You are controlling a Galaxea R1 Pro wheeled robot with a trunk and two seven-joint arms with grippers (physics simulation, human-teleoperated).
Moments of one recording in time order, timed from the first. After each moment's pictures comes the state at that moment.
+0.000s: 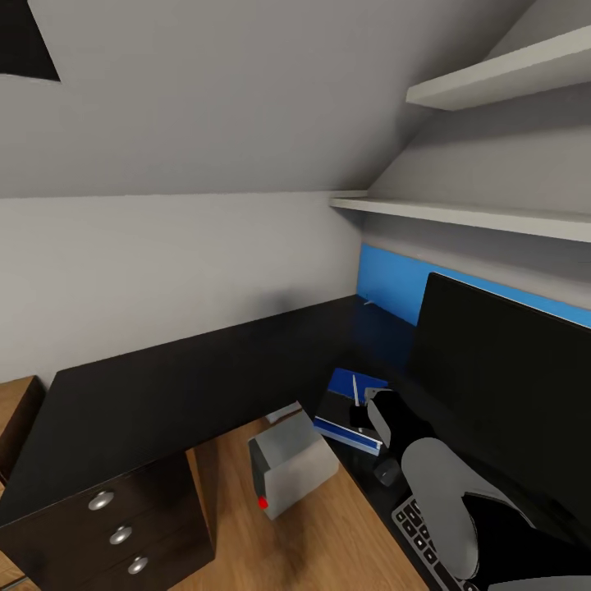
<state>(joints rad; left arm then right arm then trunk) 0.07 0.00 0.05 -0.29 0.36 -0.77 0.01 -0.93 0.13 -0.24 -0.39 0.16 0.61 -0.09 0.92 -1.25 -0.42</state>
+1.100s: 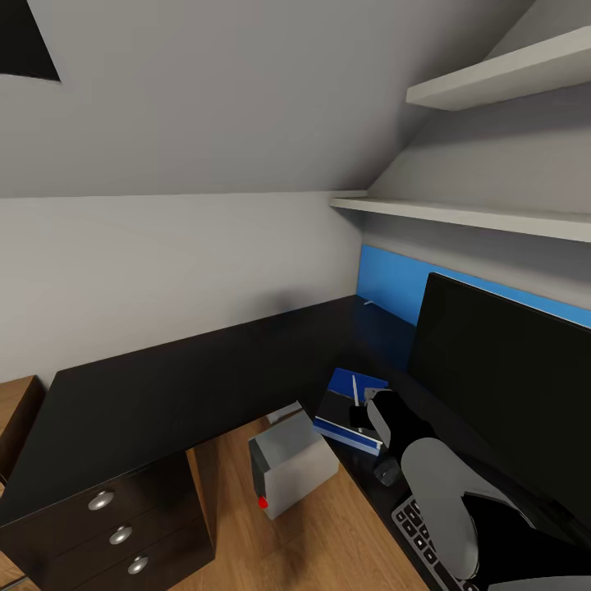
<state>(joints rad) 0.07 0.00 0.05 -0.29 0.36 -0.77 0.01 -0.93 0.14 -0.24 -0.39 0.15 0.61 -0.09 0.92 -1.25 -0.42</state>
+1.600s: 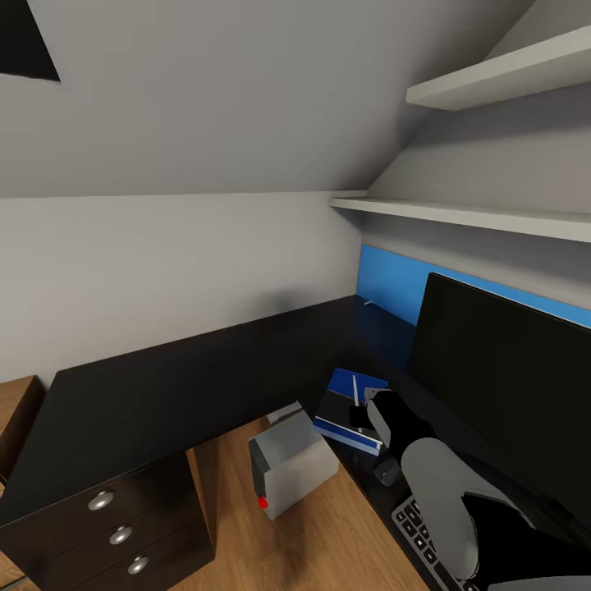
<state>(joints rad) 0.07 0.00 0.05 -0.29 0.36 -0.77 0.01 -0.93 0.14 -0.24 -0.39 0.15 0.61 -0.09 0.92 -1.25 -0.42</state>
